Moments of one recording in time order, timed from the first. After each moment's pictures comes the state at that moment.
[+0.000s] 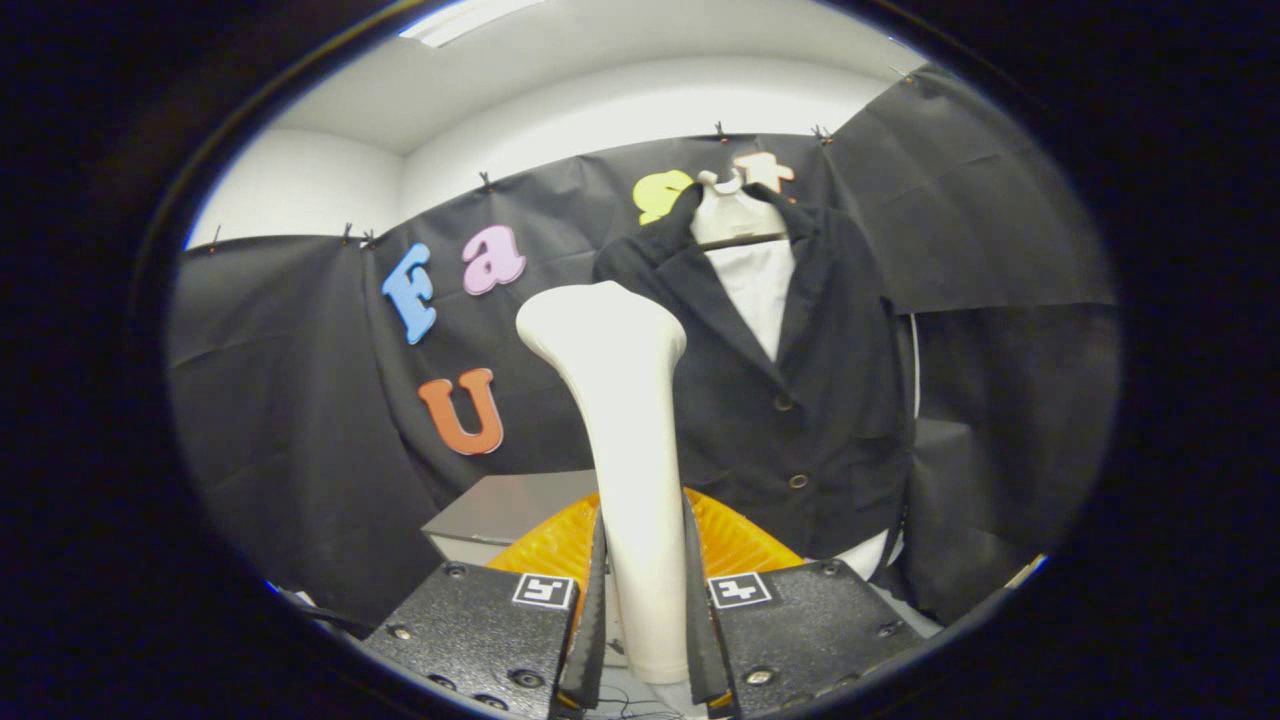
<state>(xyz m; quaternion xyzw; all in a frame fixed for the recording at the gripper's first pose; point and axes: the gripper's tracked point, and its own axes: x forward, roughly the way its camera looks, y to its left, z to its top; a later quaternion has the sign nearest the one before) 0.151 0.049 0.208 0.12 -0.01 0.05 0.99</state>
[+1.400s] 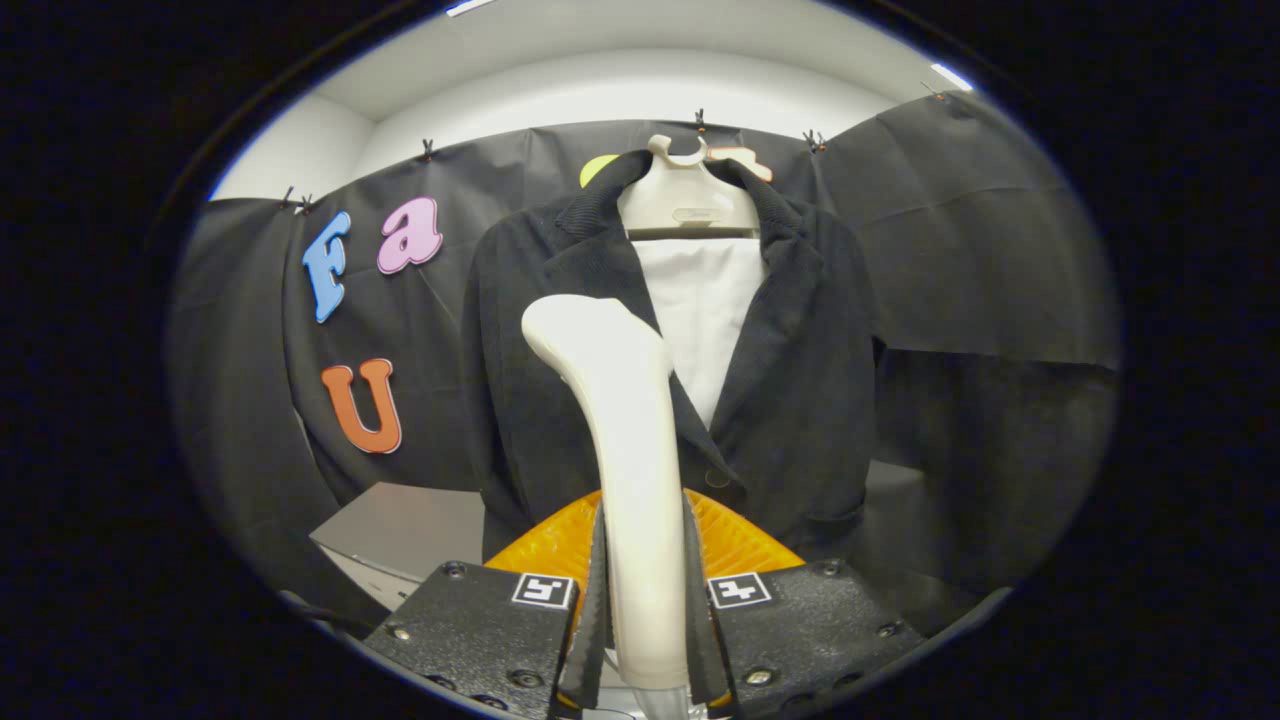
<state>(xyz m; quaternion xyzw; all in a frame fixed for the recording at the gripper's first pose) 0.301 0.002 0.236 0.06 0.01 -0.02 1.00</state>
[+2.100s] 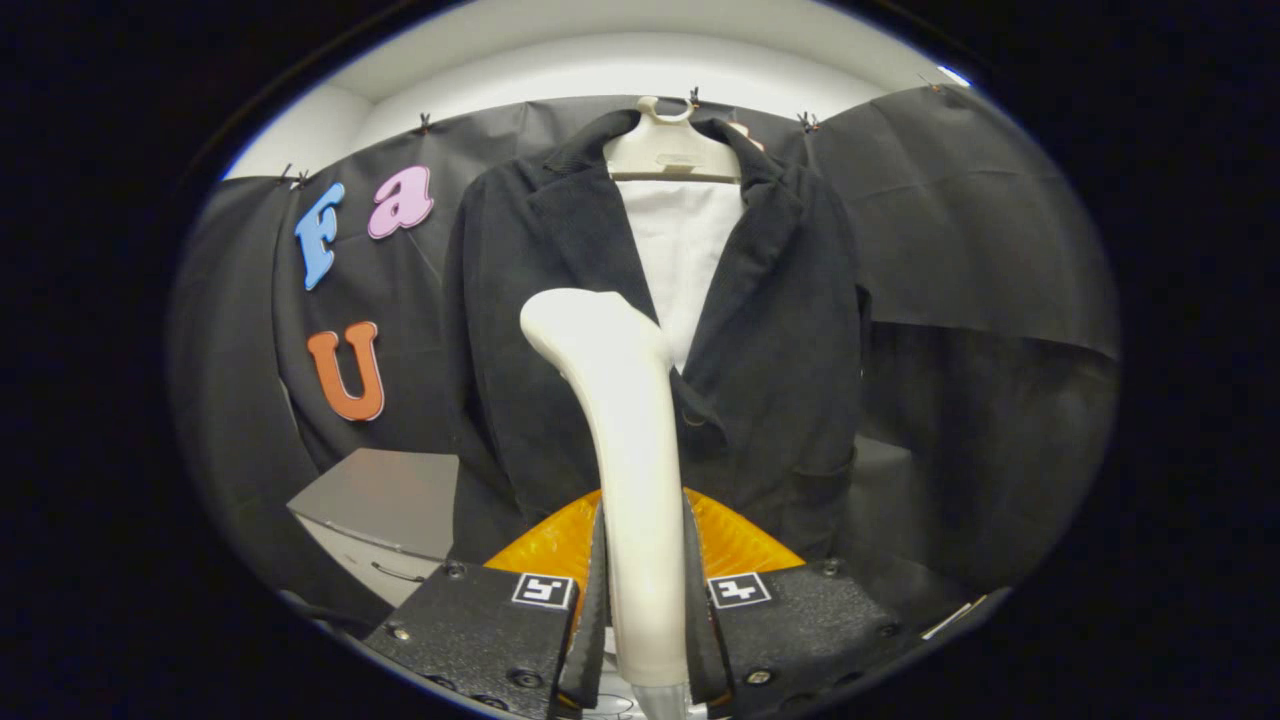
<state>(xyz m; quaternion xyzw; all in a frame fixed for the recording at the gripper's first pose) 0.294 -0.010 0.180 0.05 0.05 -0.04 1.00</state>
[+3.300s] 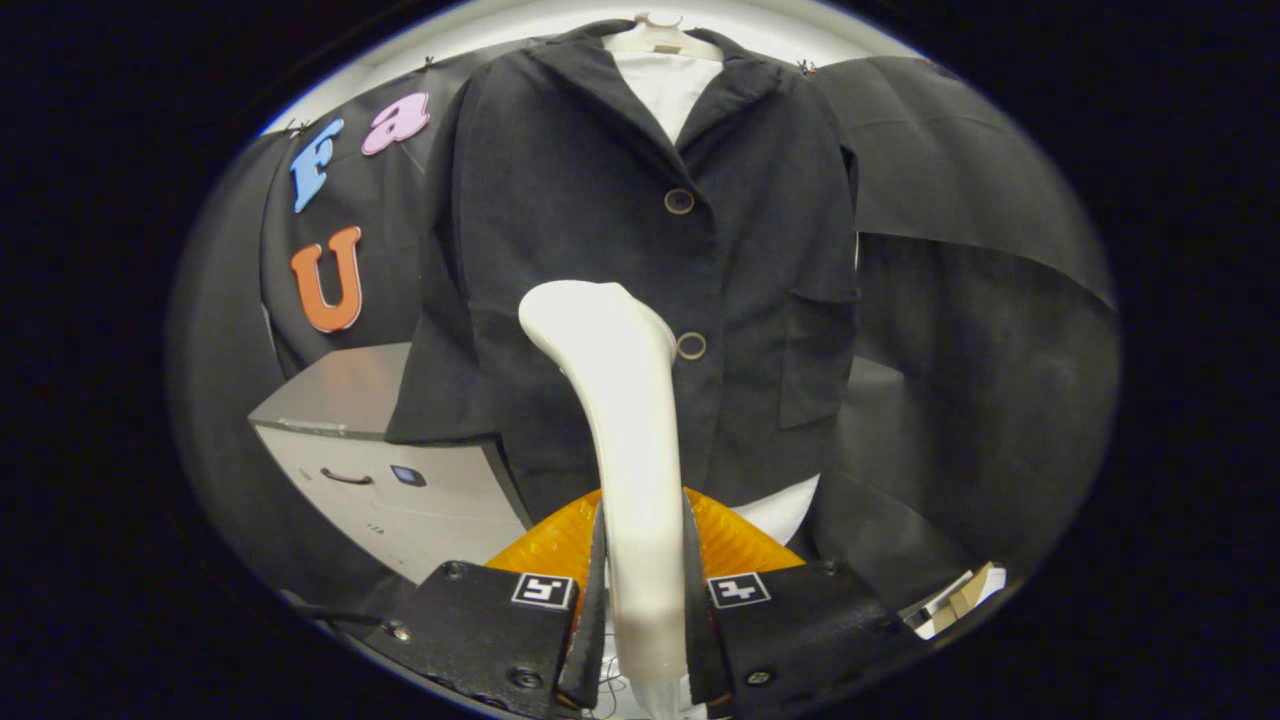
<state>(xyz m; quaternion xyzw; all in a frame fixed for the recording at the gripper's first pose) 0.284 -0.015 0.020 0.03 0.16 -0.06 0.98</state>
